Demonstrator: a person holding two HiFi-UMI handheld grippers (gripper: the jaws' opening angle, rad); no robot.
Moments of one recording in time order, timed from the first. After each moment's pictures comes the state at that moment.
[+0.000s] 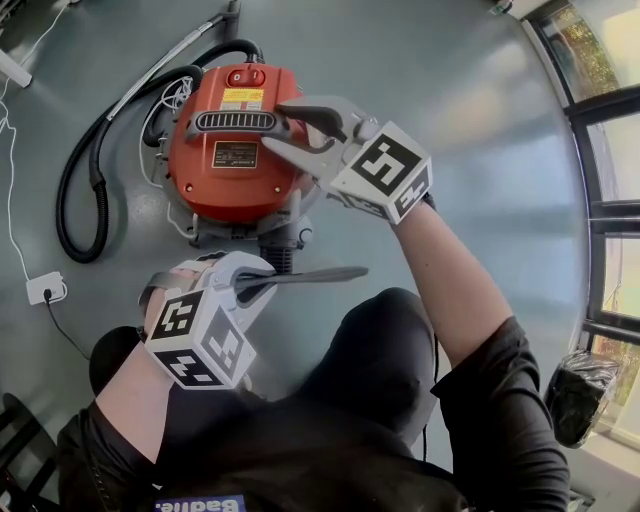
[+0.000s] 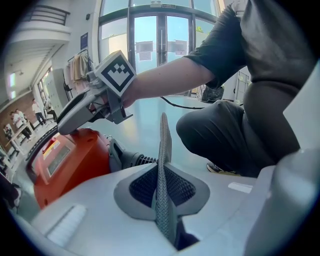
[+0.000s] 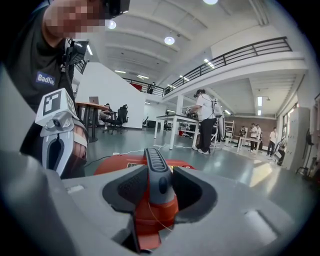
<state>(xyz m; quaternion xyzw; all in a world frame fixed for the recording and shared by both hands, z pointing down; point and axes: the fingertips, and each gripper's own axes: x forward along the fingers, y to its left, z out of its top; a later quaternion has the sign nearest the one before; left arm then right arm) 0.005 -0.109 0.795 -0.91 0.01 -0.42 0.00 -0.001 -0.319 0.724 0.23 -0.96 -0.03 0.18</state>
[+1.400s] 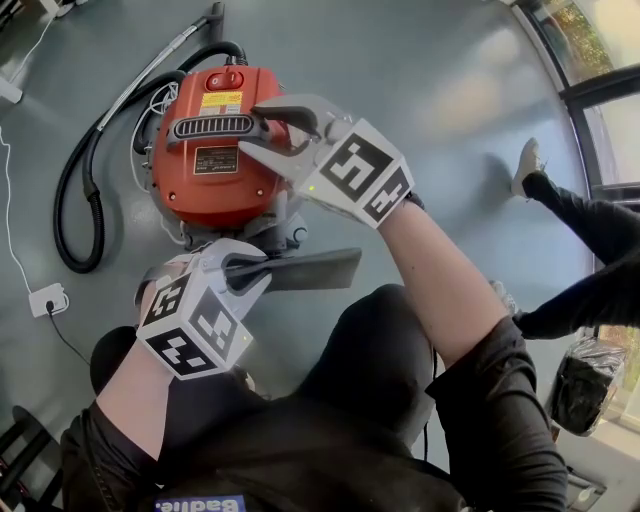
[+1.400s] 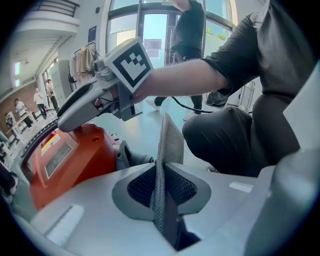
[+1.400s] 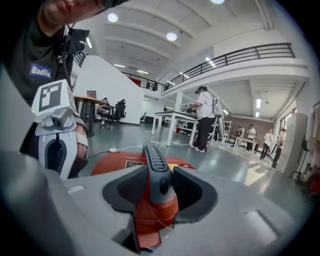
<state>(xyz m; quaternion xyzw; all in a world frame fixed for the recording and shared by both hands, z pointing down) 0.014 -0.129 0.797 -0.90 0.02 -0.42 -0.04 -0.006 -0.316 0.723 0.24 -0.95 -0.05 0.20</state>
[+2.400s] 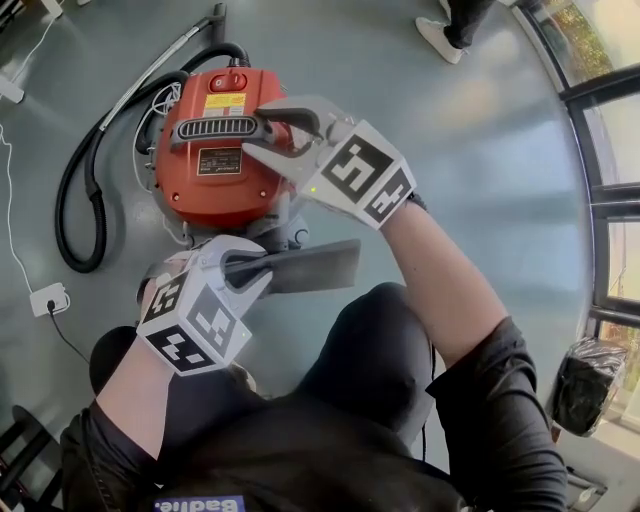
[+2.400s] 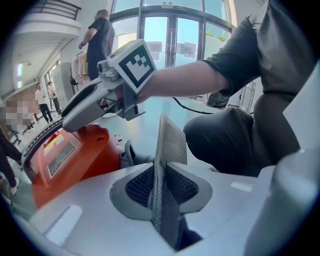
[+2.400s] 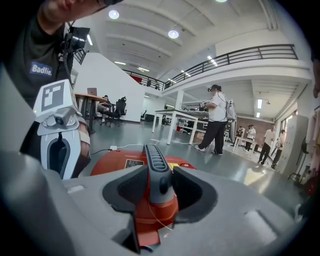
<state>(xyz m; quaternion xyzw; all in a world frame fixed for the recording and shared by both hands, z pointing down) 0.011 -0.137 0.796 -0.91 0.04 -0.41 -0.03 -0.006 -0.316 0.724 0.24 -0.94 -0.05 0.22</state>
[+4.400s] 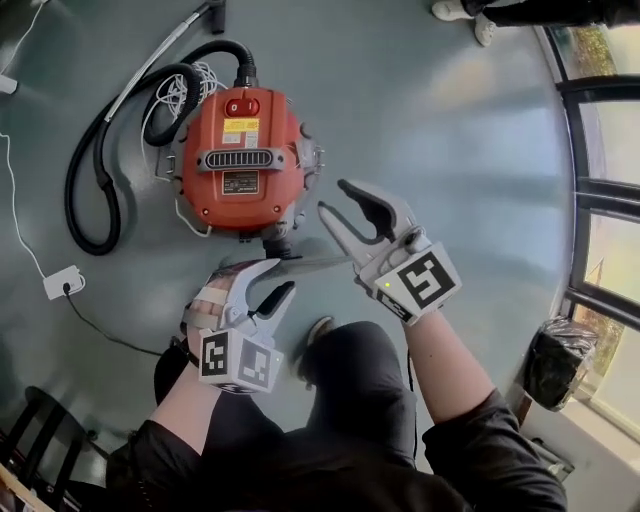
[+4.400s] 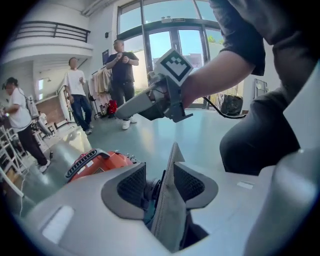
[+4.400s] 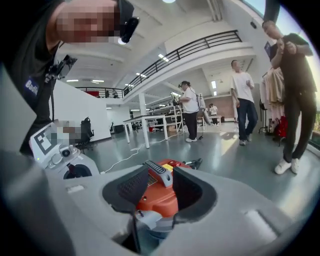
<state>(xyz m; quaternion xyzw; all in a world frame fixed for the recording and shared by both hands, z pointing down) 0.018 -0.122 0.719 -0.93 0.13 -0.35 0.00 0.074 -0.244 0.648 0.41 -0.89 0.12 0.15</state>
